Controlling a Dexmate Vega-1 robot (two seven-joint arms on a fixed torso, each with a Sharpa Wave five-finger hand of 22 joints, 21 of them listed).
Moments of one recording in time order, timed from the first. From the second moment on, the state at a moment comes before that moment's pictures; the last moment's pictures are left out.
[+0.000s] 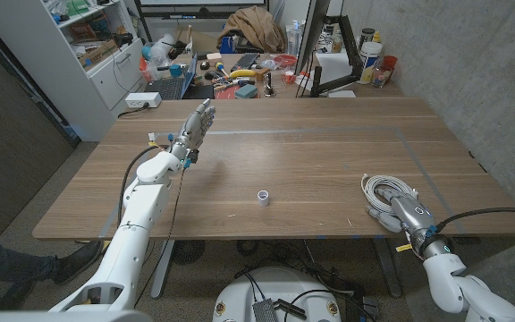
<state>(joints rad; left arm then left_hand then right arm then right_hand) 0.92 0.20 -0.06 -1.50 -0.20 0.03 -0.30 0.22 -0.03 0.28 0.07 0.36 0.04 0.07 0.20 0.18 0.00 0.00 0.20 0.19 -0.08 0.01 0.18 0.18 -0.16 -0.03 0.20 0.18 -1.66 -0.76 -0.12 -1.87 -0.72 -0.22 -0.46 0.45 -0.05 0.41 -0.17 0.35 0.35 -0.05 0.21 0.19 0.37 0.00 0.22 0.19 0.31 -0.04 0.19 0.18 0.29 -0.04 0.34 0.18</state>
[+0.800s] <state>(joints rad) 0.94 0.20 -0.08 -1.49 -0.21 0.02 -0.29 0.23 -0.03 0.28 0.07 0.36 0.04 0.06 0.20 0.18 0.00 0.00 0.20 0.19 -0.08 0.01 0.18 0.18 -0.16 -0.03 0.20 0.18 -1.62 -0.78 -0.16 -1.85 -0.75 -0.25 -0.49 0.75 0.02 0.50 -0.16 0.26 0.70 -0.11 0.29 0.20 0.62 -0.12 0.29 0.19 0.60 -0.05 0.24 0.19 0.56 -0.05 0.43 0.20</state>
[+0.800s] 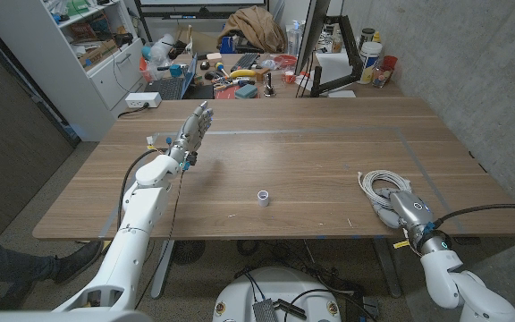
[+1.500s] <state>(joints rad) 0.94 0.19 -0.08 -1.49 -0.22 0.01 -0.29 0.23 -0.03 0.28 0.07 0.36 0.05 0.07 0.20 0.18 0.00 0.00 0.20 0.19 -0.08 0.01 0.18 0.18 -0.16 -0.03 0.20 0.18 -1.58 -0.78 -0.19 -1.82 -0.77 -0.25 -0.56 0.81 0.07 0.49 -0.15 0.19 0.83 -0.07 0.32 0.20 0.86 -0.16 0.34 0.18 0.87 -0.11 0.29 0.20 0.73 -0.07 0.53 0.22</state>
